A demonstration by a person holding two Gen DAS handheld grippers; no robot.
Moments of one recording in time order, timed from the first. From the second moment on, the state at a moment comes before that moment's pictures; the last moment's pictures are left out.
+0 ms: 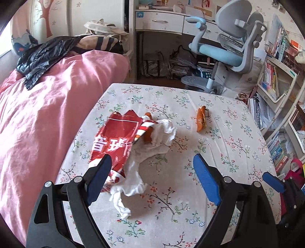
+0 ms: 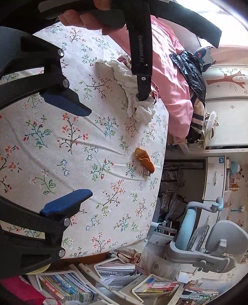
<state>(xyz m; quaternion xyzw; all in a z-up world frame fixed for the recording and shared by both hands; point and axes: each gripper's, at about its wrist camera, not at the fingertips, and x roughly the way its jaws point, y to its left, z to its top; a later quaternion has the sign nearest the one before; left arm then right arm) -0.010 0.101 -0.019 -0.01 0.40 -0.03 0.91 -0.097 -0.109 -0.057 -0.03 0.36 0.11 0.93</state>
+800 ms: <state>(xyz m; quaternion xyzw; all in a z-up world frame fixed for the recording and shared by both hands) 0.035 0.149 -0.041 0.01 0.44 0.03 0.90 -0.095 -0.098 -0.053 -0.02 0.36 0.13 0.92</state>
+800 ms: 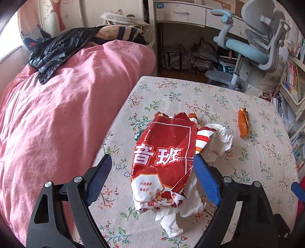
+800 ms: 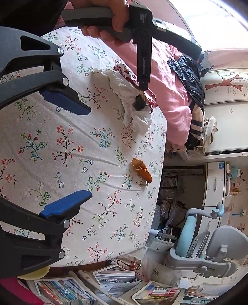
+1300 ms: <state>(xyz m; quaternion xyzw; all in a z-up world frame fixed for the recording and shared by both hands) 0.057 0.184 -0.057 -0.09 0.48 0.02 0.87 -0.091 -0.088 -0.058 -0.02 0.37 0.14 0.92</state>
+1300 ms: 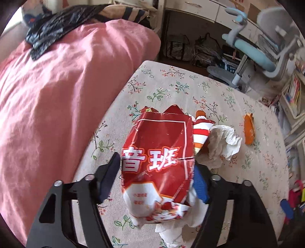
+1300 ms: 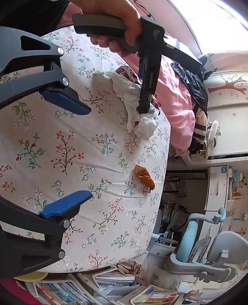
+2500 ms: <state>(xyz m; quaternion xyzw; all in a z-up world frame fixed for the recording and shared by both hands) 0.026 0.121 -0.065 -0.11 0.51 -0.13 0.84 -0.028 -0.080 -0.078 0.04 0.41 0.13 0.90</state>
